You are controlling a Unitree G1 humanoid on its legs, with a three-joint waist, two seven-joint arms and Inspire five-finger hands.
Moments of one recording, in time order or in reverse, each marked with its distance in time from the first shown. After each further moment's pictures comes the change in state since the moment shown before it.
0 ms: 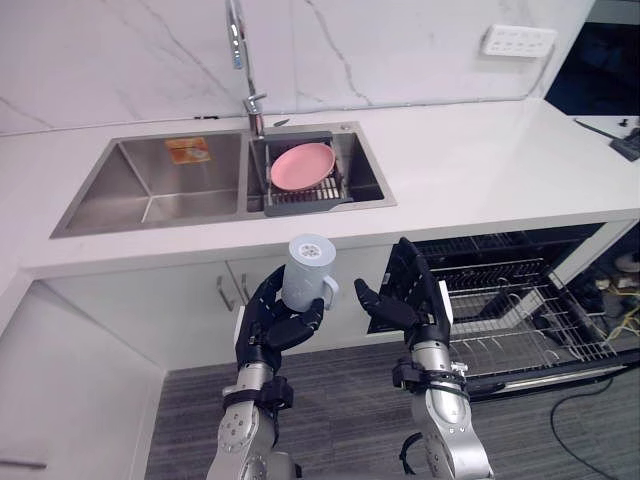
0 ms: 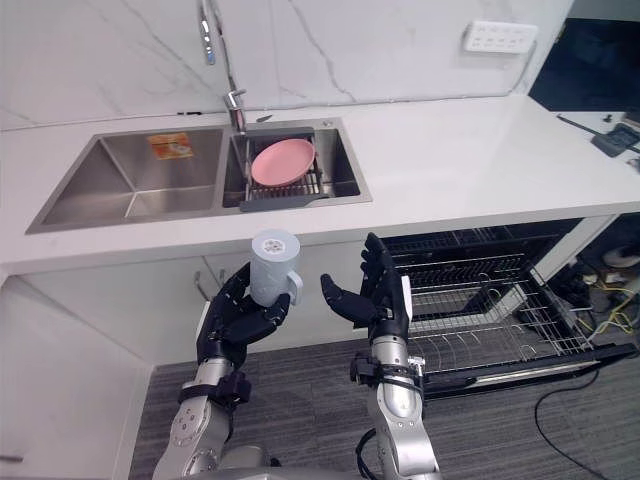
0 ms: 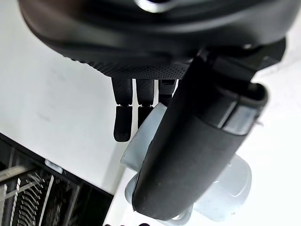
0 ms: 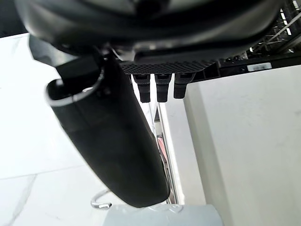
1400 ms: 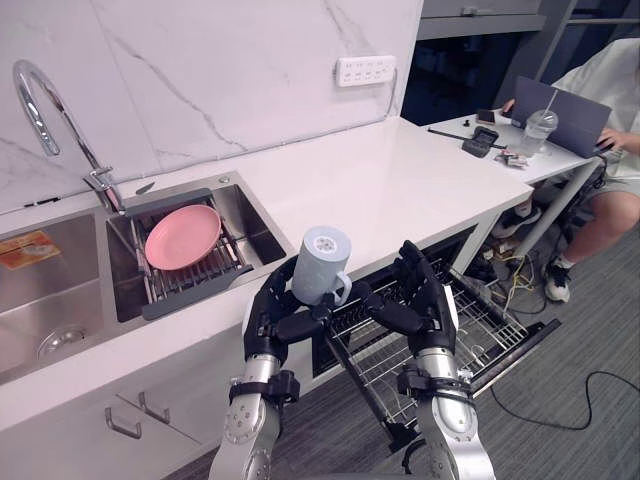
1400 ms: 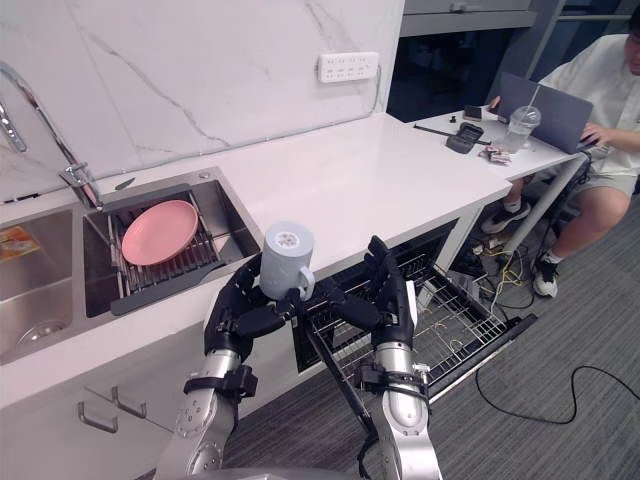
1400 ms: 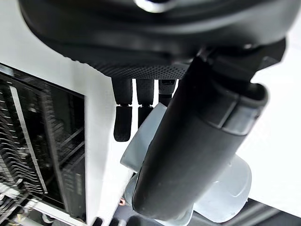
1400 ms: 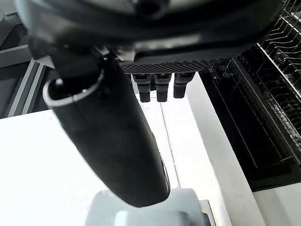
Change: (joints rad) left arm -0.118 0.006 -0.022 0.057 0.035 -0.004 0.028; right arm 0.071 -0.007 -0.022 -0.040 0.044 -0.008 0.058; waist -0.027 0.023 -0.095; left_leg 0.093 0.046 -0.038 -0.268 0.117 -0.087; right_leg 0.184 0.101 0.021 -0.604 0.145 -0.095
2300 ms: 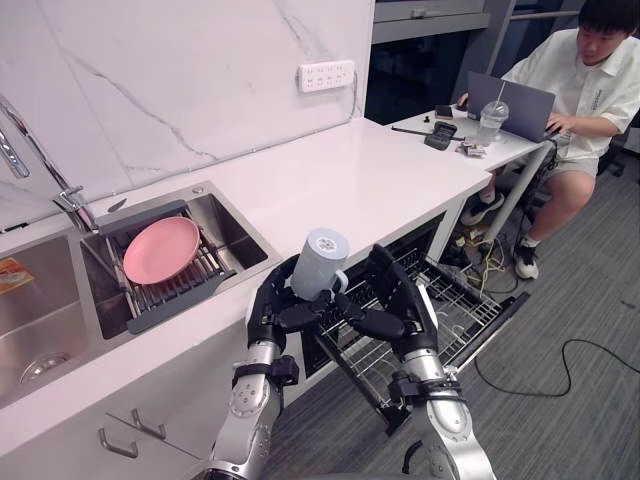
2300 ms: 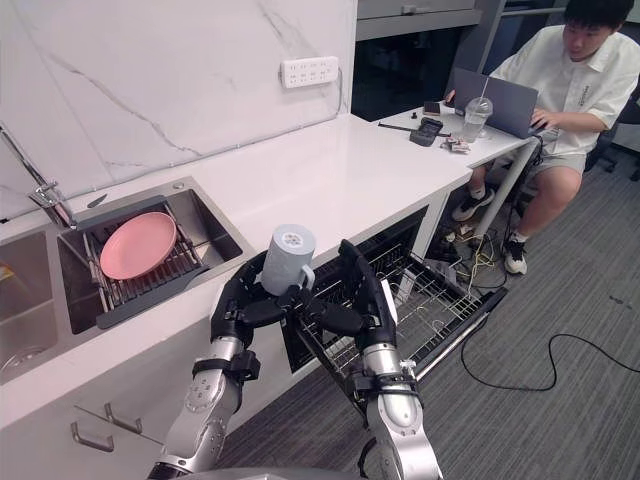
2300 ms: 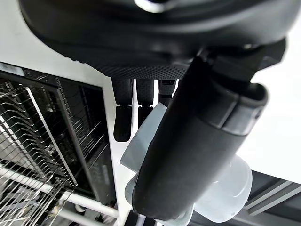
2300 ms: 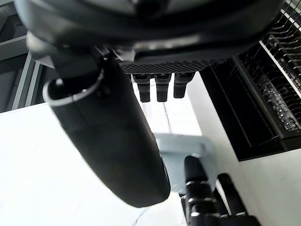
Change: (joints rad) left arm -0.095 0.021 -0.024 0.174 0.021 0.005 0.016; right arm -0.060 -0.070 0.095 0.031 0.043 0.000 0.072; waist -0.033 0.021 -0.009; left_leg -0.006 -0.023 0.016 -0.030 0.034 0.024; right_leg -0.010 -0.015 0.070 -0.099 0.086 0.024
